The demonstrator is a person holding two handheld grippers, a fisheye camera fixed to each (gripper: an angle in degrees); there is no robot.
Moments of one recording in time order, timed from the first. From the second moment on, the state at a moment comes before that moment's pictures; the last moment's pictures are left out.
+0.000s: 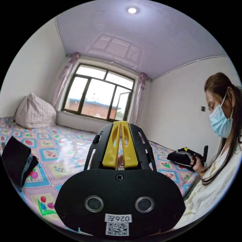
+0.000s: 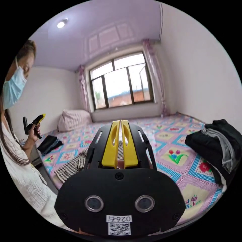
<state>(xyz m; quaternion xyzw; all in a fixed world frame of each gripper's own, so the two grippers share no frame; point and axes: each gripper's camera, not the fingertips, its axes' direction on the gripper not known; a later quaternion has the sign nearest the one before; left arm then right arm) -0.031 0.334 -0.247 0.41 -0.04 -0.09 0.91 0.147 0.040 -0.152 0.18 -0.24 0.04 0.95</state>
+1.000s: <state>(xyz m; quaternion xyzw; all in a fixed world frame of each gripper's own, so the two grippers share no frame) -0.134 0.473 -0.025 -0.12 0.07 -0.37 0.92 0.272 0.140 0.002 -0.30 -0.42 0.22 0.83</state>
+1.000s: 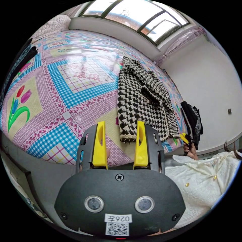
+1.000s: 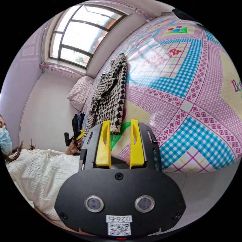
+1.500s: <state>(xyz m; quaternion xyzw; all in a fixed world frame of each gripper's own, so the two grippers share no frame) -0.208 0.483 -0.006 -0.13 0.19 -0.42 0.88 0.294 0.122 0.043 -0.31 -0.52 0.27 0.75</state>
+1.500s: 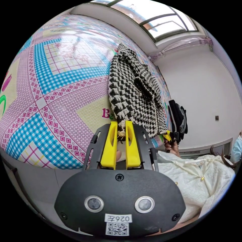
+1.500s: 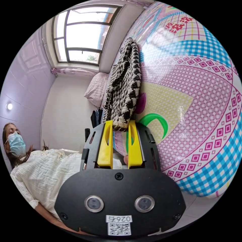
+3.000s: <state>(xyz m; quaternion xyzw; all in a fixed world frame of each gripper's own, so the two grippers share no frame) -0.392 0.301 0.042 0.00 0.07 -0.39 0.92 0.231 -0.076 0.156 -0.24 -0.38 0.11 0.89</state>
